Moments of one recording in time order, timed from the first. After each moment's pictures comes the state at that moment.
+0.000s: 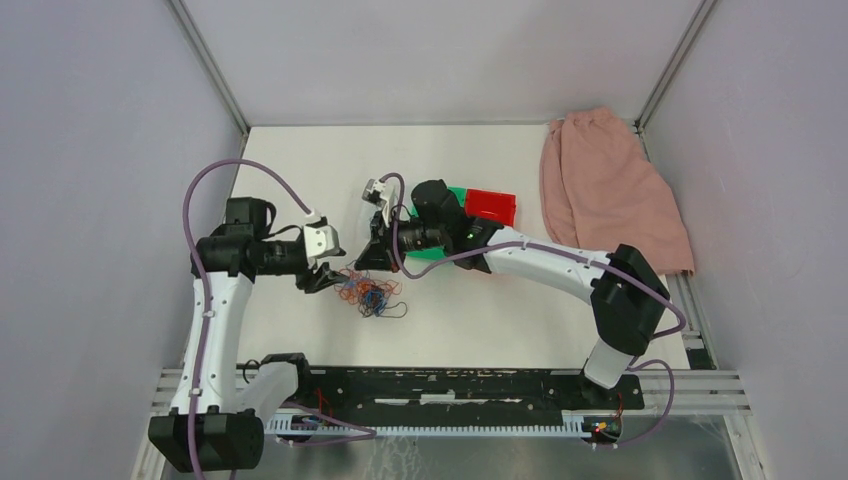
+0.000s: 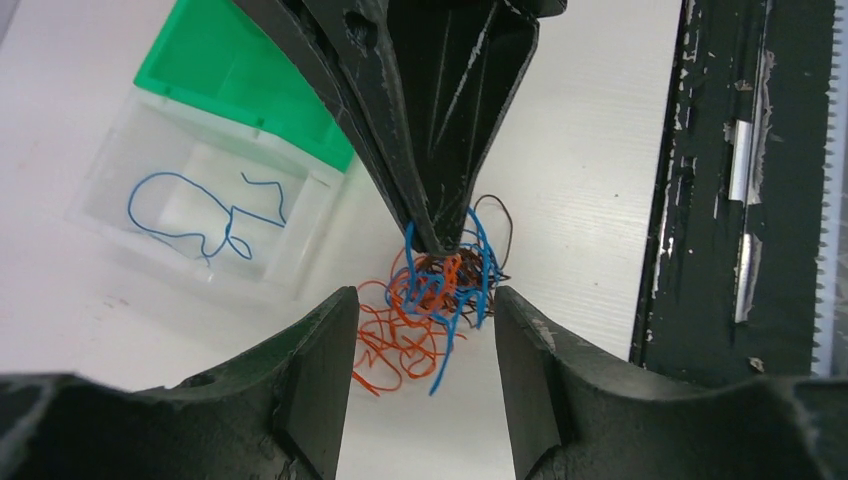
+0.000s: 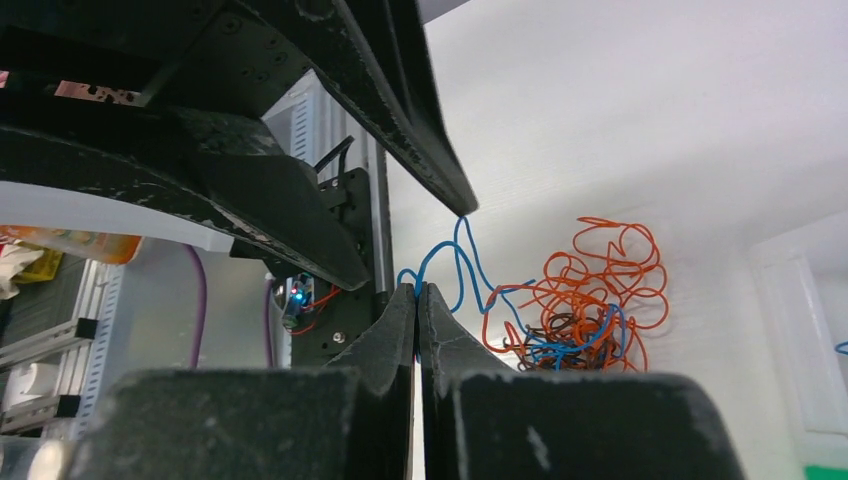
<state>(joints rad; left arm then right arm) 0.06 0.99 1.08 -1.25 1.01 1.28 0.95 1.71 1.30 0.11 -0.61 0.29</state>
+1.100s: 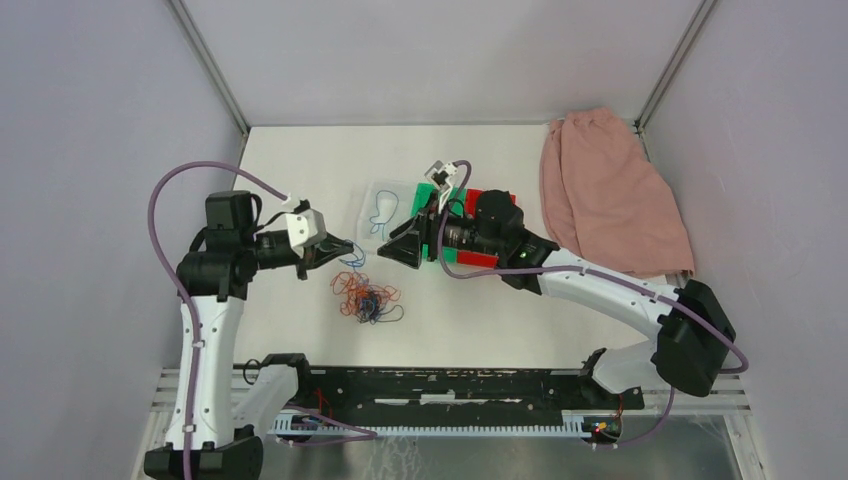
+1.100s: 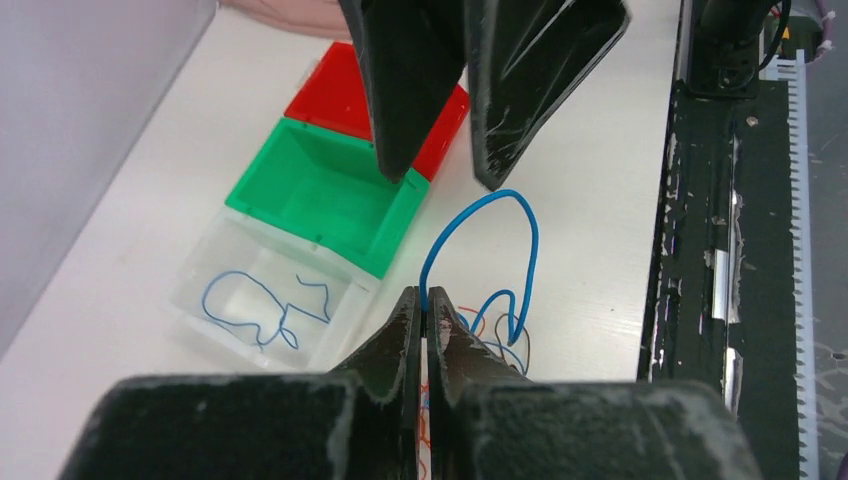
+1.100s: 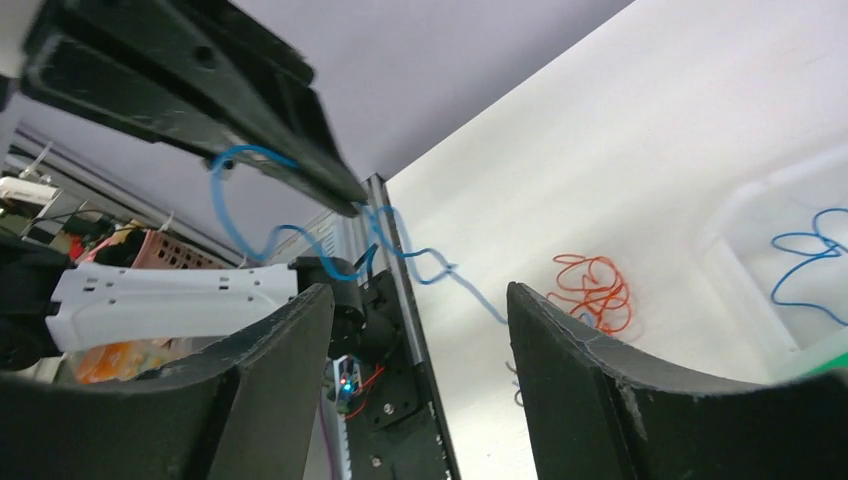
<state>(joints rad) 0.03 0.89 1.12 -1.02 1.14 0.93 0.90 1.40 1.00 0.36 -0.46 0.57</state>
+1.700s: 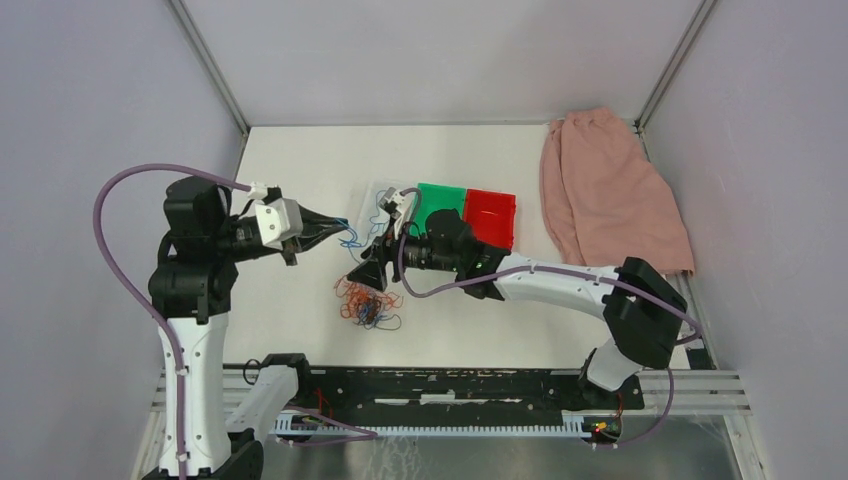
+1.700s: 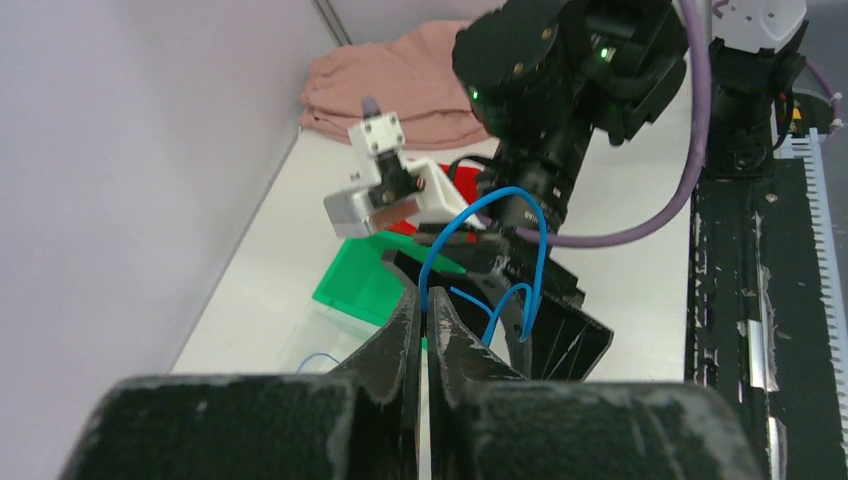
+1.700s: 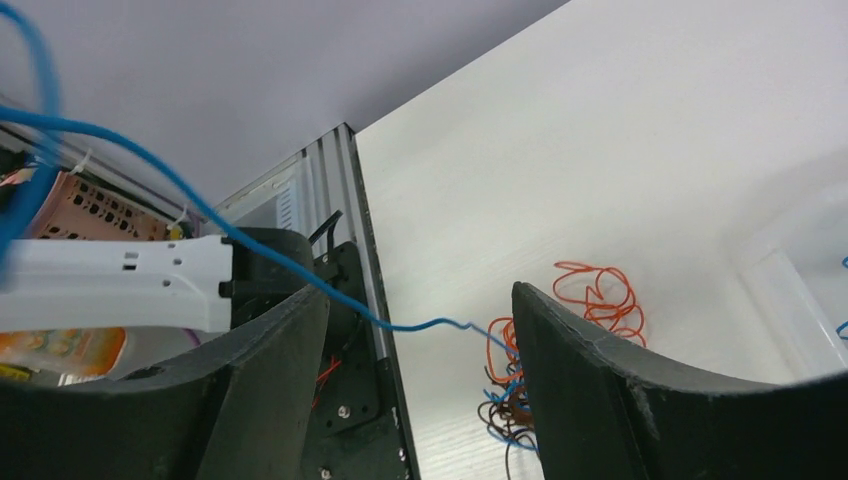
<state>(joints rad) 0.03 0.86 1.33 -0.89 1.22 0.74 1.03 1.59 1.06 0.40 -0.36 0.43</state>
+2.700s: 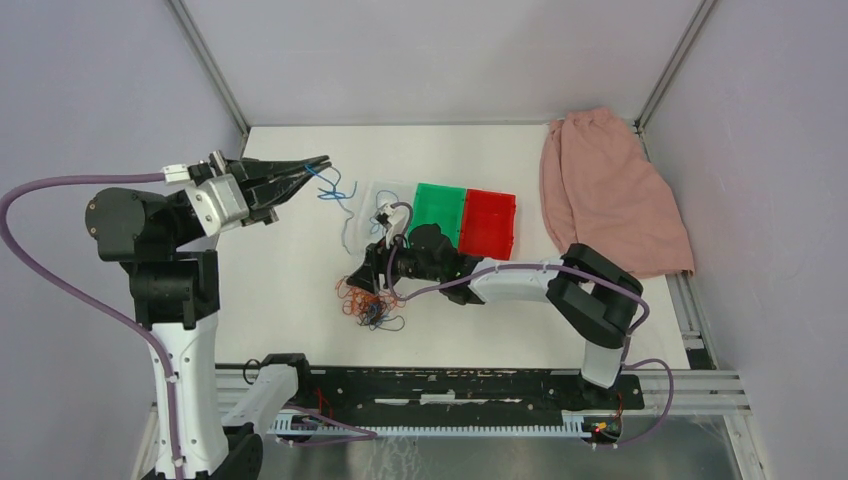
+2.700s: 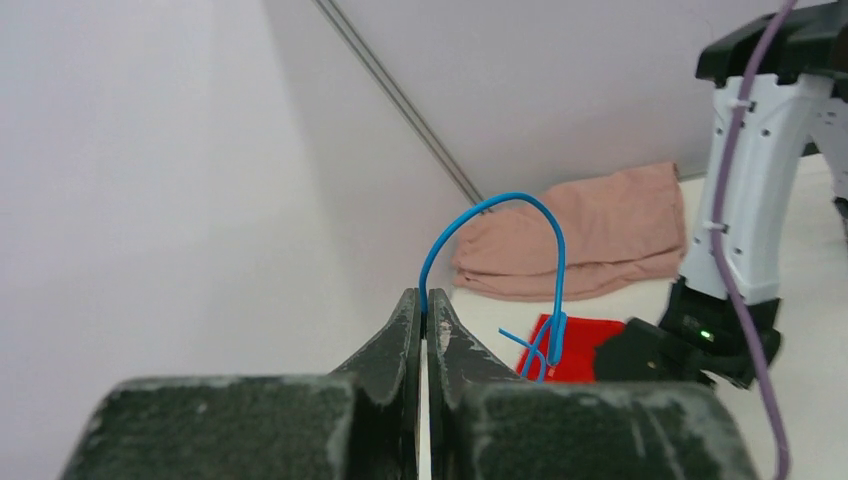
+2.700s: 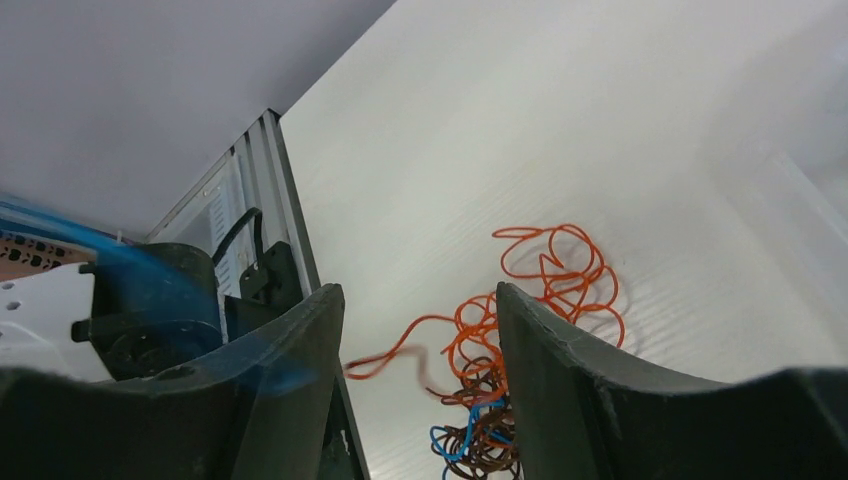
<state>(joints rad) 0.03 0.90 1.49 -0.09 1.22 0.16 1.03 1.82 1.06 0.55 -0.26 0.52</state>
